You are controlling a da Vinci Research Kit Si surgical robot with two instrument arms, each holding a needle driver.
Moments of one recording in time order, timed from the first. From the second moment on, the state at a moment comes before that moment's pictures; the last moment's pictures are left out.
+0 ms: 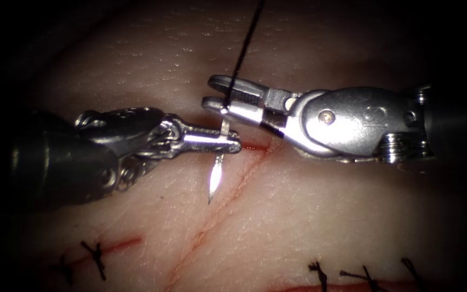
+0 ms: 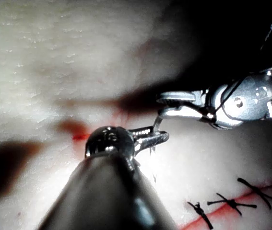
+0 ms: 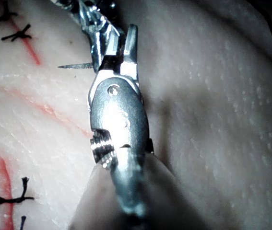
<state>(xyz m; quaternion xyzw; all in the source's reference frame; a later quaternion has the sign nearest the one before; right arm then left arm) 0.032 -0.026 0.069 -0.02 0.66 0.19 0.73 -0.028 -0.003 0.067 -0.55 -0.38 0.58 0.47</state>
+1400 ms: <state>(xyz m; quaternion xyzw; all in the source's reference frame) 0.027 -0.026 0.079 -0.11 0.68 0.02 0.73 -0.028 -0.007 0.079 -0.41 -0.19 0.87 0.21</state>
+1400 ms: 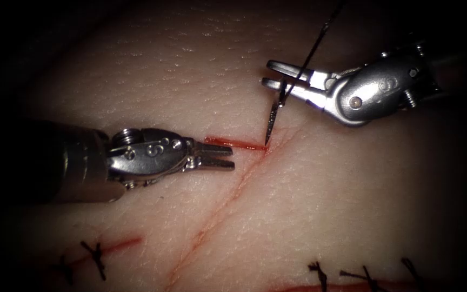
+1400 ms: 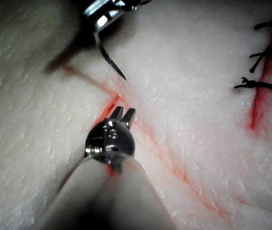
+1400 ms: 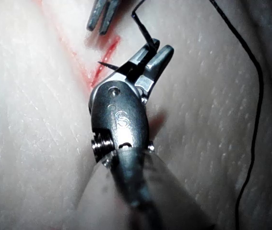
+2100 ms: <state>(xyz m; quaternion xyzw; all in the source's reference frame) 0.027 -0.026 0.081 -0.13 0.67 0.00 0.73 -0.028 -0.009 0.086 -0.34 -0.18 0.91 0.17</state>
